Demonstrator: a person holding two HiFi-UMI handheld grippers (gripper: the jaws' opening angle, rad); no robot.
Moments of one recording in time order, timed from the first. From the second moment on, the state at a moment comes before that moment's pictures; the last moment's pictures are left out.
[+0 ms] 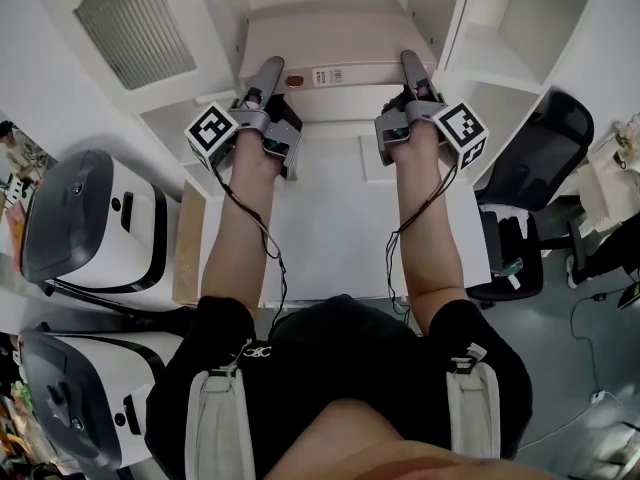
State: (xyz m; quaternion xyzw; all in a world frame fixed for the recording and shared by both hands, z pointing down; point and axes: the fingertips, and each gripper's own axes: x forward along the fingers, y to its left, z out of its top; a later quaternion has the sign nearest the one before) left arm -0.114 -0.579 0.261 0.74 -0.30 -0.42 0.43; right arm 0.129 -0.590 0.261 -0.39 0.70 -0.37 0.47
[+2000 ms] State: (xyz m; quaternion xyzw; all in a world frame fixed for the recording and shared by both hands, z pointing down) left arm -0.134 -0.599 0.263 0.77 -0.45 -0.34 0.29; right arm 0.145 -0.581 0.231 -0.65 0.68 -0.07 0.32
